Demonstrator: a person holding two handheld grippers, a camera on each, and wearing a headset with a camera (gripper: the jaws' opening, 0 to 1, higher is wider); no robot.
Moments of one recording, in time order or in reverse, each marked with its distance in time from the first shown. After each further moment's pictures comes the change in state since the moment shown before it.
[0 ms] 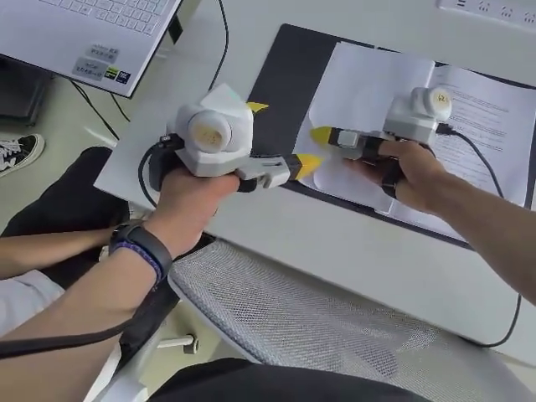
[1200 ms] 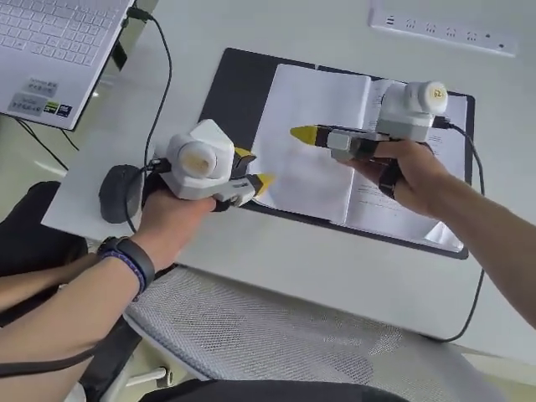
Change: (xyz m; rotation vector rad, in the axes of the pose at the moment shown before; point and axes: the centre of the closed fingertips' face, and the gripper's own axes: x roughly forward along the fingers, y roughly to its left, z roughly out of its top) left arm 0.042 -0.012 -0.037 0.072 0.135 -0.089; right arm -0.074 0.043 0.032 -0.199 -0.054 -0.013
